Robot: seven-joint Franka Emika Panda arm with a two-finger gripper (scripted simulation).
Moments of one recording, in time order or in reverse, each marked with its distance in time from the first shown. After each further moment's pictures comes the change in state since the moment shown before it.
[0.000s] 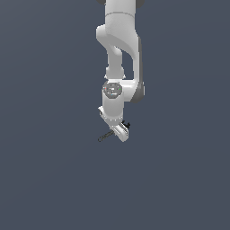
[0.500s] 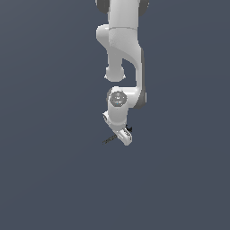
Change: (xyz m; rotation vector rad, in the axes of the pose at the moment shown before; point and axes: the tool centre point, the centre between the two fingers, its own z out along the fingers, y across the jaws) arm -0.014 -0.013 0.040 0.000 0.001 0.000
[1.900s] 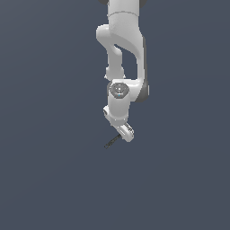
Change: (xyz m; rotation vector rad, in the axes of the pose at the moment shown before) arm -0.003 -0.003 -0.042 0.001 -0.001 -0.008
